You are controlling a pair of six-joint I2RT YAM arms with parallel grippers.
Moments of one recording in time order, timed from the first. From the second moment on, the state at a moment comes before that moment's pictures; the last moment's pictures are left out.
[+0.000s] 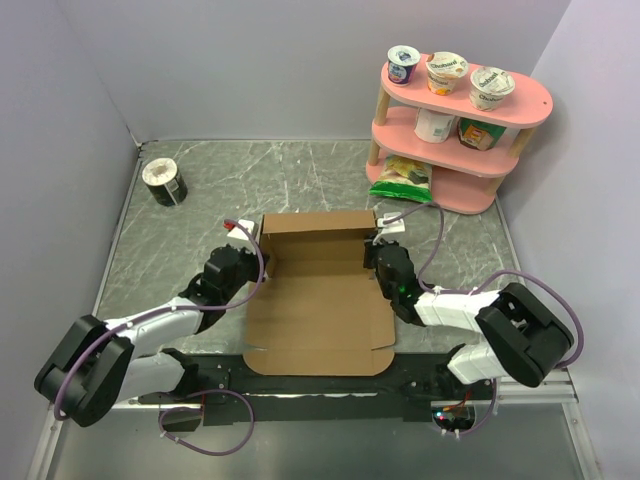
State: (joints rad) left arm -0.55 1.17 0.35 0.49 -0.10 -0.28; right arm 0.67 1.37 0.41 0.74 0.50 0.18
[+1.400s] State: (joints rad) left arm -0.53 1.07 0.37 0.40 -0.12 -0.39; right arm 0.64 1.08 0.41 0.35 0.32 0.29
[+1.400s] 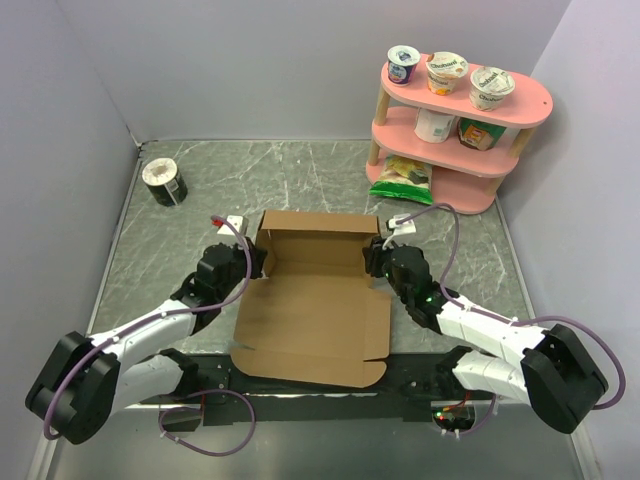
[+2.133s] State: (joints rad) left arm -0.54 1.07 0.37 0.40 -0.10 -0.40; right arm 0.65 1.06 0.39 0.32 0.40 0.40
